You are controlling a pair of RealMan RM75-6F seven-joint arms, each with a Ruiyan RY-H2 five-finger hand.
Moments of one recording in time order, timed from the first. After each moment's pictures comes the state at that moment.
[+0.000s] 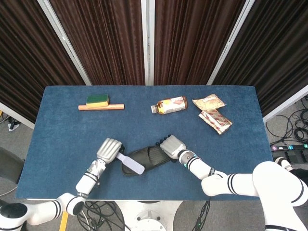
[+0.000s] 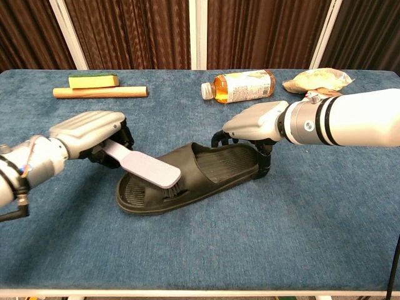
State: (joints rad) left arm -0.62 -1.84 -0.13 -1.12 1.34 0.99 0.13; right arm 1.19 -1.59 -0.07 -1.42 -0.73 0.64 -0.57
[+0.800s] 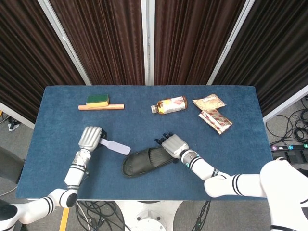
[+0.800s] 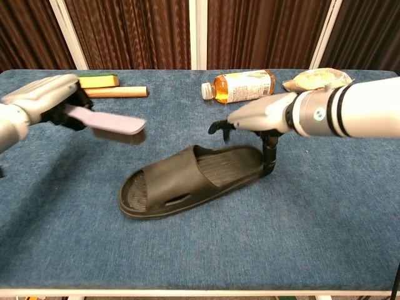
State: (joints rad) left arm -0.58 -1.76 -0.20 -1.11 1.25 1.06 0.08; right arm 1.18 -1.51 -0.05 -1.52 -0.70 0.68 -0.53
